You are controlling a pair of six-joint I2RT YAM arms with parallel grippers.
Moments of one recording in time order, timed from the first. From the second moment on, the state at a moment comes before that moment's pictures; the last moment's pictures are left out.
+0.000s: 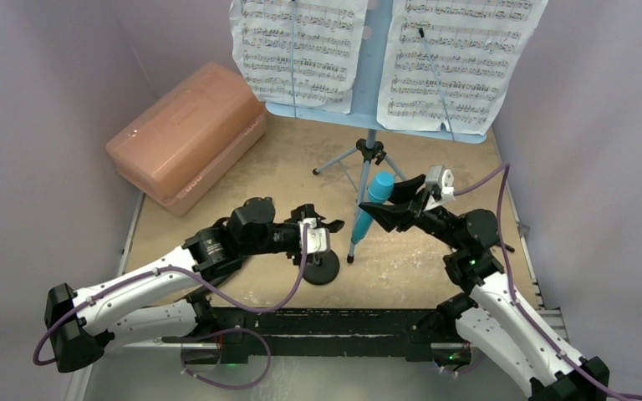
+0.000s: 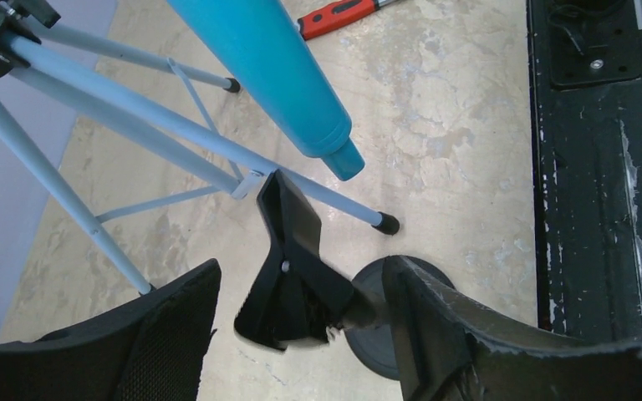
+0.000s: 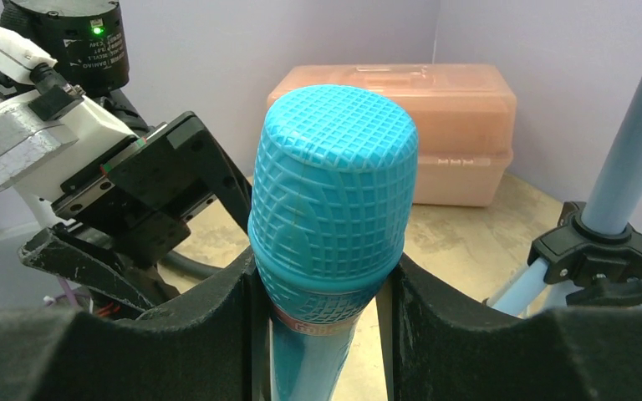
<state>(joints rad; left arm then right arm) -0.98 0.96 0.79 -0.19 0.28 0.51 0.46 0.68 0.52 0.54 -0.64 0.29</state>
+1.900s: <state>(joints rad) -0.98 0.90 0.64 0.05 0.17 0.31 0.62 0.85 0.52 0.73 -0.54 0.18</state>
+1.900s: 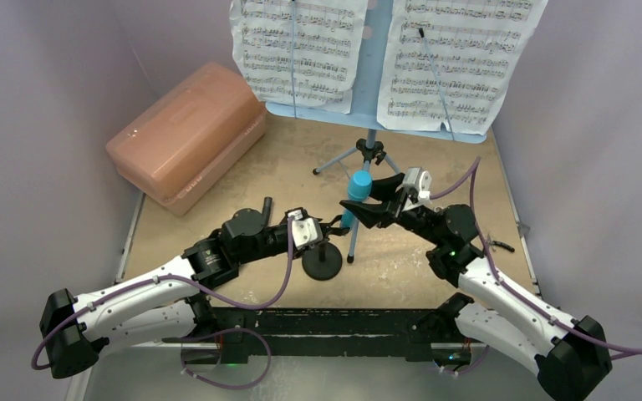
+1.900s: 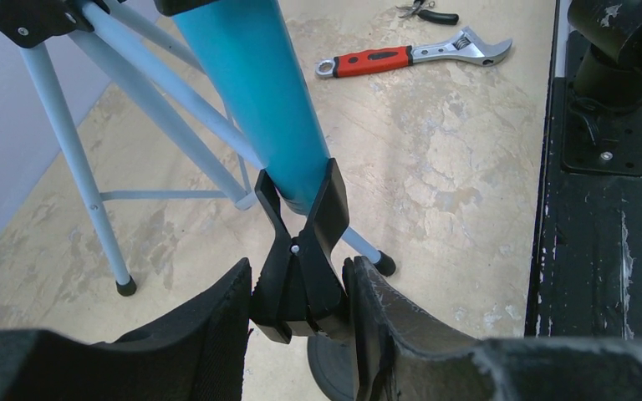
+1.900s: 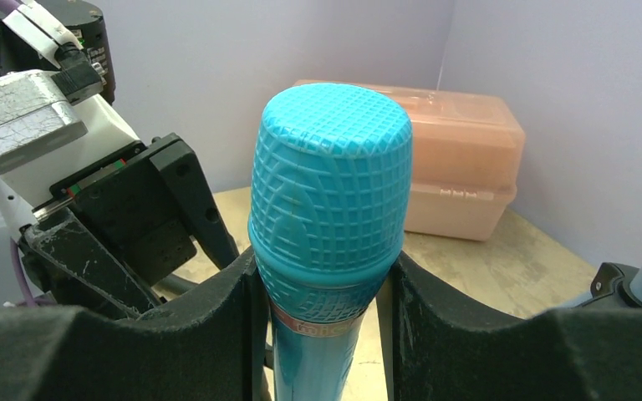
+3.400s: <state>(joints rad) -0.99 0.91 0.60 0.18 0.11 0.20 0.76 0.96 0.38 1.20 -0.20 0.39</state>
